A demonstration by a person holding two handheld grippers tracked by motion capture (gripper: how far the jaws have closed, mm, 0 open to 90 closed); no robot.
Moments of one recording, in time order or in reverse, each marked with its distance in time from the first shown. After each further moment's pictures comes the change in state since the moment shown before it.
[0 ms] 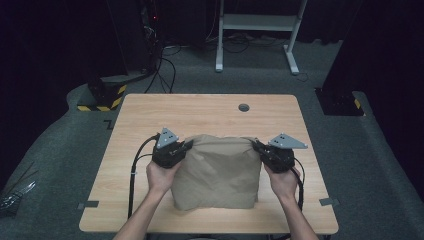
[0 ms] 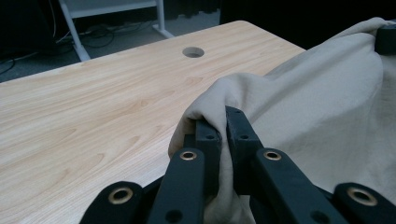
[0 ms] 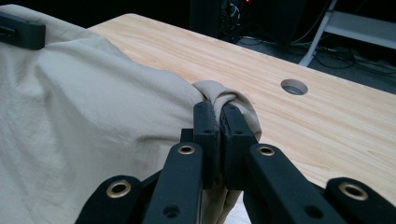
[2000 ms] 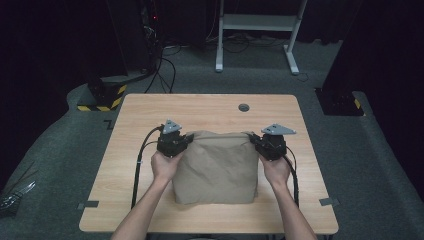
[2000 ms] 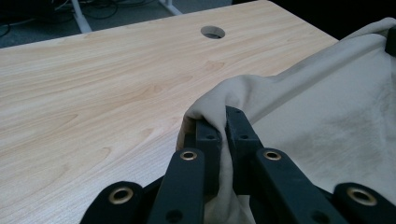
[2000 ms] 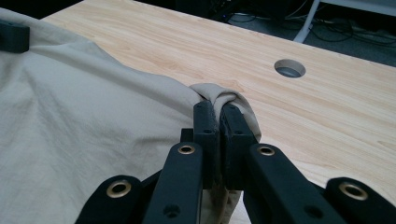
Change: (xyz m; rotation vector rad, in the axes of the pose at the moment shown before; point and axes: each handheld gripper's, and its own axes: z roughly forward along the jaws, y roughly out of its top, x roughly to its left) left arm 0.030 0.000 0.044 0.091 0.015 -0.074; right arm -0.021 0.003 0.048 0.087 -0.032 0.060
